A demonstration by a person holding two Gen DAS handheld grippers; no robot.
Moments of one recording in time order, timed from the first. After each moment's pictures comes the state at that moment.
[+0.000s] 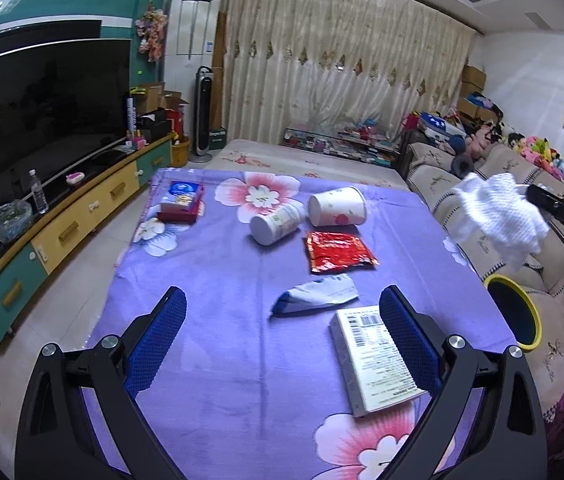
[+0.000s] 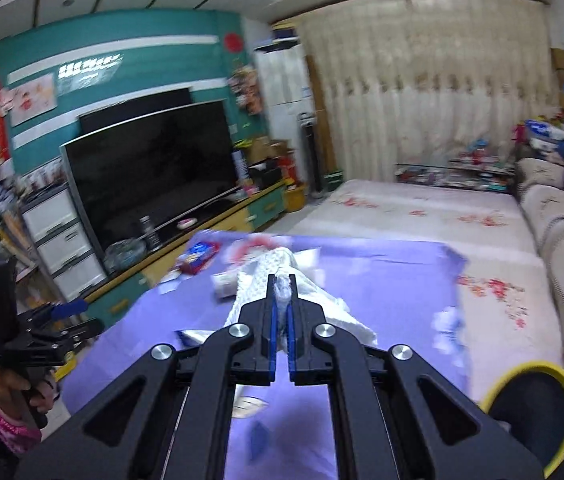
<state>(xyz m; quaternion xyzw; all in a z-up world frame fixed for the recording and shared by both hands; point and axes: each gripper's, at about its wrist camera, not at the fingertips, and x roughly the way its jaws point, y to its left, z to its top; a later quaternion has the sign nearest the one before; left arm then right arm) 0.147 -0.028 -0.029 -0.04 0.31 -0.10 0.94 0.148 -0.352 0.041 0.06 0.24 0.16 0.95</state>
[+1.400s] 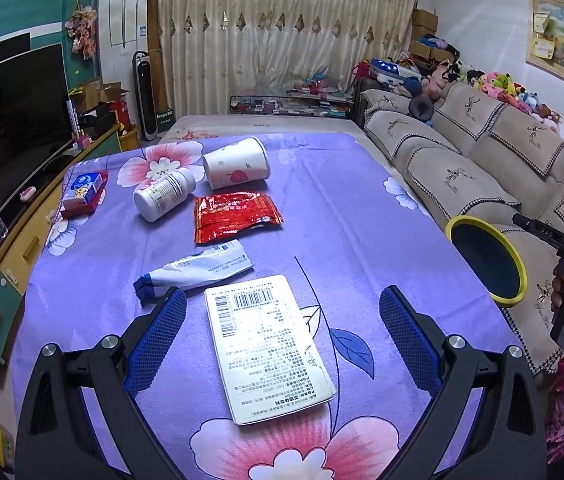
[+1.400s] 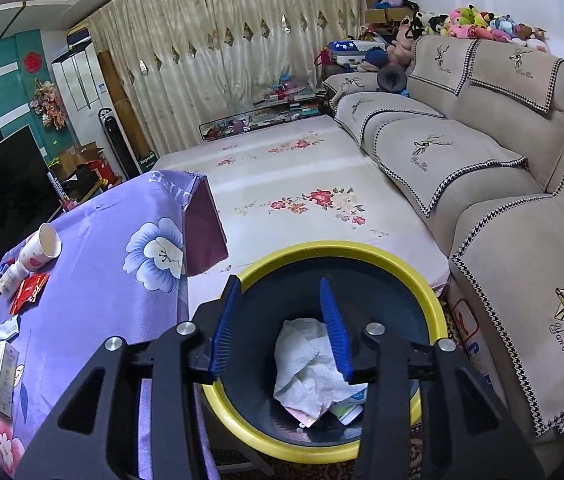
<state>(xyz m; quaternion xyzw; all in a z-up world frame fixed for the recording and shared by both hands) 0.156 -0.148 -0.060 0.04 0.37 -0.18 0.91 0.118 -0.593 -0.096 0.16 0.32 -0.14 0.92</state>
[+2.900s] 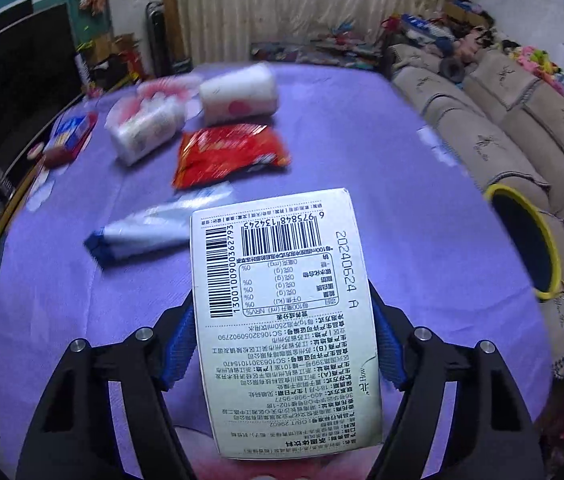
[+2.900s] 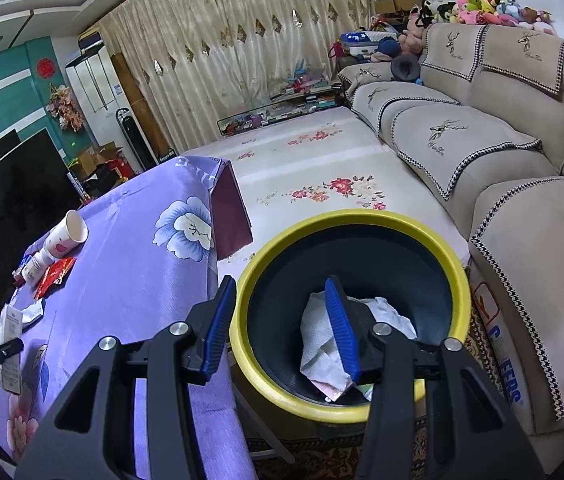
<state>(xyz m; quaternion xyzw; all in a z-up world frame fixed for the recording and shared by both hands) 0.193 -0.186 -0.112 0.05 0.45 -0.14 0.88 0.087 -0.577 -0.104 0.18 0.32 -0.11 0.92</state>
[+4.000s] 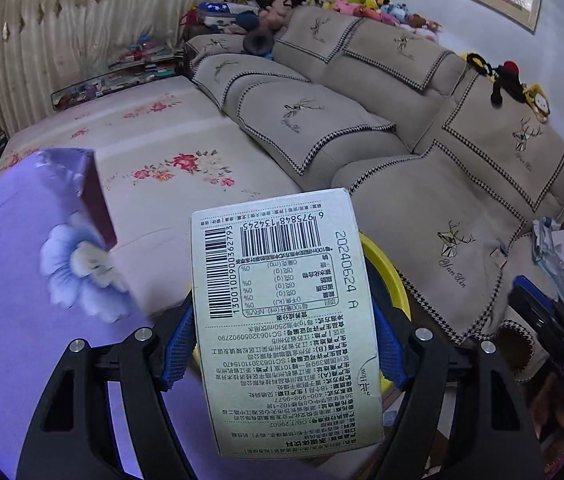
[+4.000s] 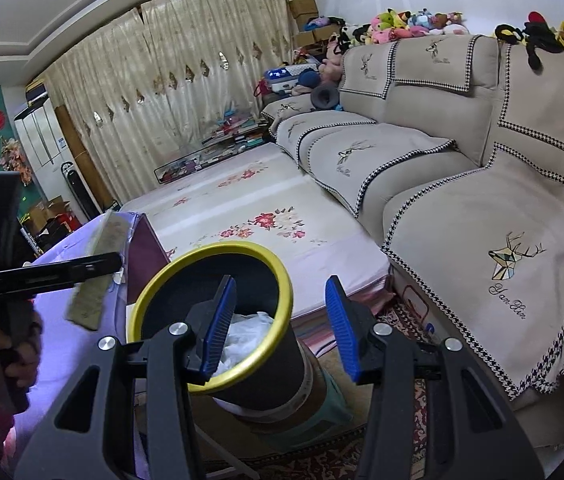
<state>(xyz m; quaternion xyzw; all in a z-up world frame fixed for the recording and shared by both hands) 0.212 -0.540 -0.100 0.12 0.42 -0.42 0.79 -0.034 -0.671 -0.091 0.21 0.26 -0.23 0.91</state>
